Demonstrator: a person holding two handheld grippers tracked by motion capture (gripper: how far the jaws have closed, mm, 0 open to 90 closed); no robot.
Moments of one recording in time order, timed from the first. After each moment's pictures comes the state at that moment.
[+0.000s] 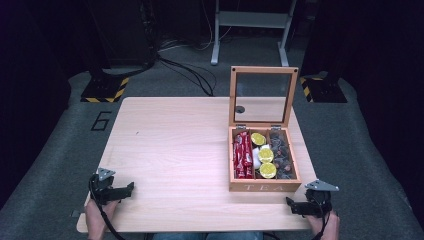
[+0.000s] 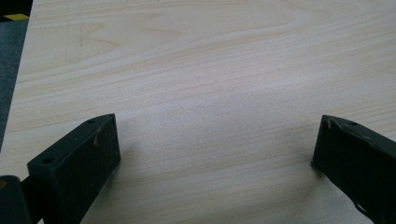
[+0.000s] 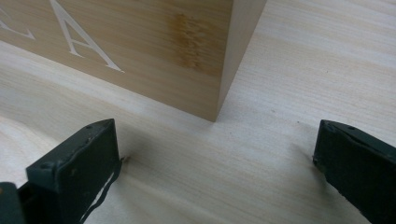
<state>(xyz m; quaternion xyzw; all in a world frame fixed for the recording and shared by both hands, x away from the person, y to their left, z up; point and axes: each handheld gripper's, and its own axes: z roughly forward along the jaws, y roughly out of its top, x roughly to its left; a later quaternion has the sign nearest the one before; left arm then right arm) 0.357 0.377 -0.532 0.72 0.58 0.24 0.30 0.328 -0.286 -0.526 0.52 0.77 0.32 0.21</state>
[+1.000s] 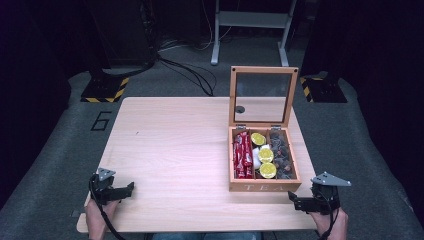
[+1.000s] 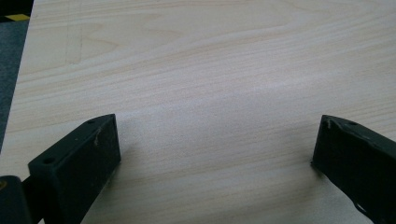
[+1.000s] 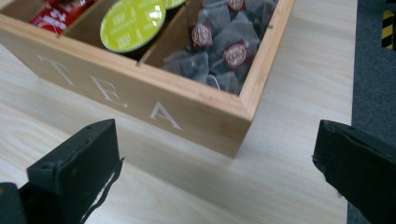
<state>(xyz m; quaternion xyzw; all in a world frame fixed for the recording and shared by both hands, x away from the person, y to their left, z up) 0.357 0.377 -0.532 0.72 0.58 0.24 0.30 0.312 -0.270 -0.452 0.51 0.76 0.34 0.22</state>
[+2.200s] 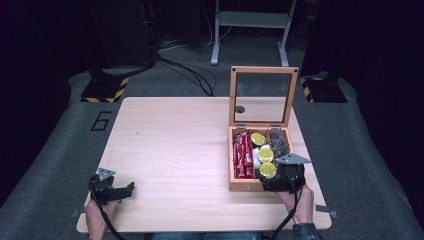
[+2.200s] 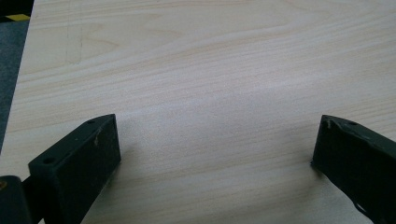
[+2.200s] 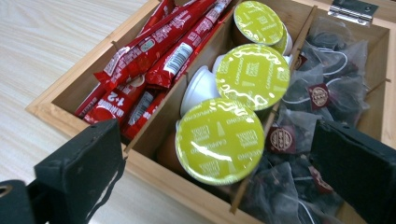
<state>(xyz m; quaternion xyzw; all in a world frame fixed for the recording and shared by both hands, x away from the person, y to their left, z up) 0.357 0.377 -0.531 0.72 0.58 0.25 0.30 0.363 -0.187 -0.437 0.47 0.78 0.34 0.23</state>
